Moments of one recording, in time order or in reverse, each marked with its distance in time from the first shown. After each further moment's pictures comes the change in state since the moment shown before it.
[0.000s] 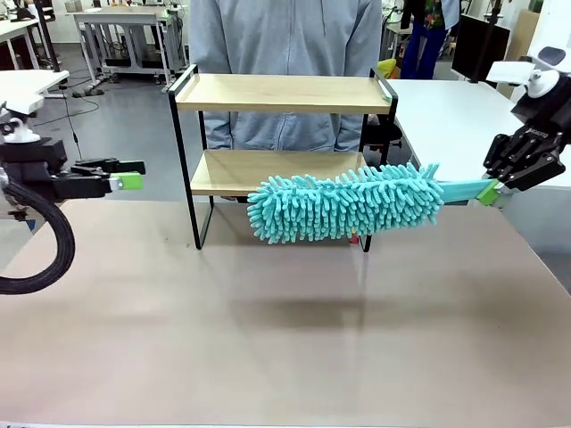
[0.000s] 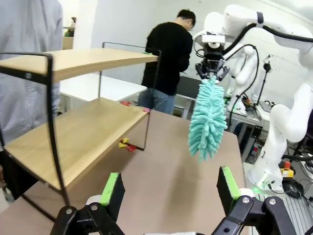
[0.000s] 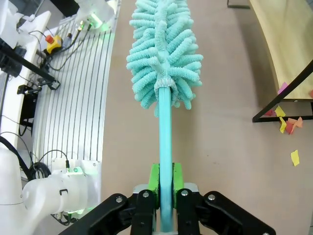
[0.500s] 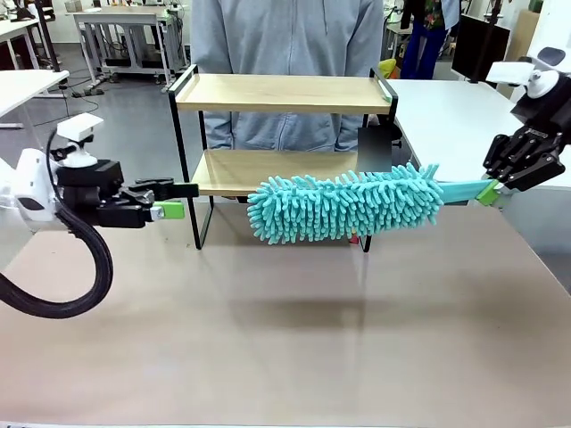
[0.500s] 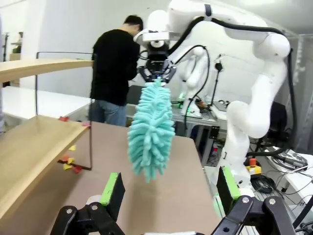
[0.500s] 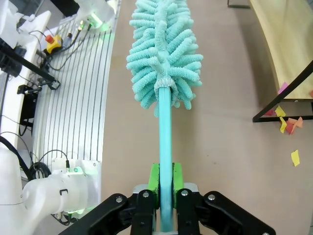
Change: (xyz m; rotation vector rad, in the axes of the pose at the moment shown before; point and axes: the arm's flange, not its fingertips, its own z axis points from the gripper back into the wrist) left arm -0.028 -0.024 -0.068 -0.275 -0.051 -0.022; right arm 0.000 0.000 0.000 0.001 0.001 0.000
